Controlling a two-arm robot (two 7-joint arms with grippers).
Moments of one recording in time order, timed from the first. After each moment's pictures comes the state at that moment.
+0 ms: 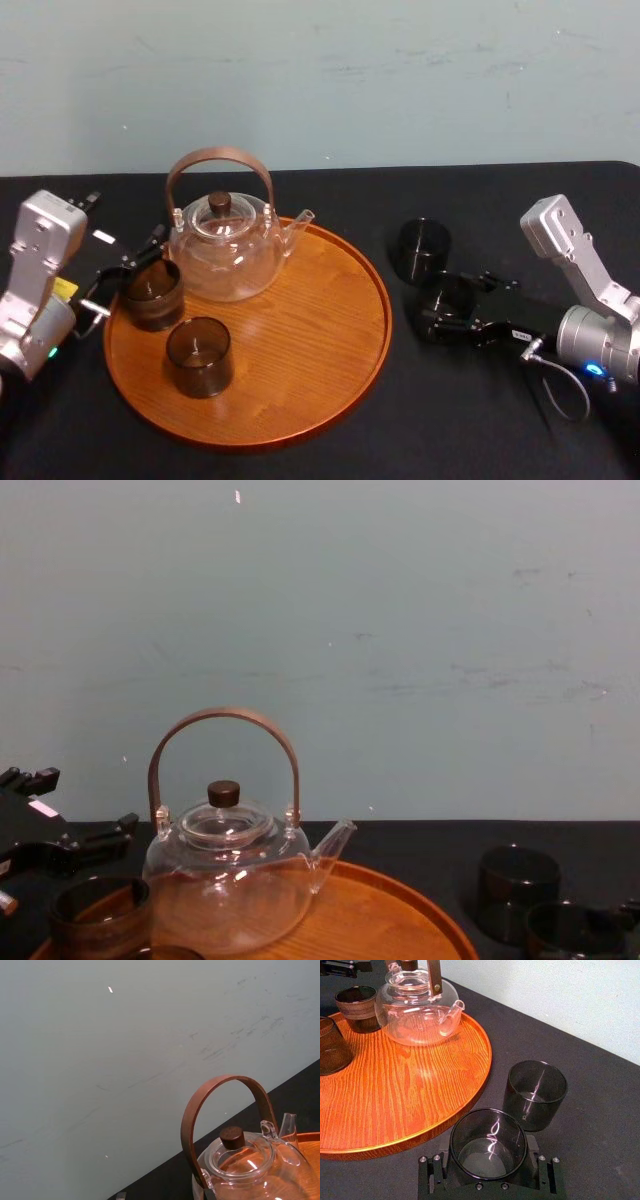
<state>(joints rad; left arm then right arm) -0.20 0.60 0.45 -1.41 -0.25 -0.12 0.03 0.22 0.60 -0.42 -1.45 0.38 0.23 0.50</state>
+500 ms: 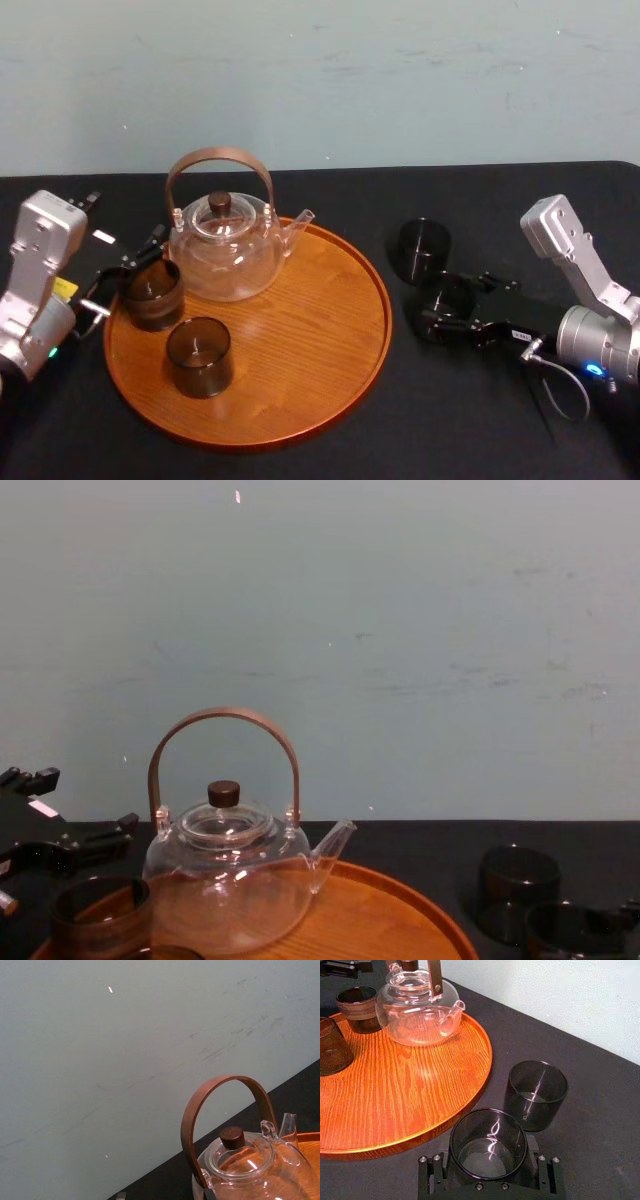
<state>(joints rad) -0.20 0.60 0.45 -1.41 -0.25 -0.12 0.03 0.22 0.60 -0.42 -1.45 0.38 0.23 0.50</state>
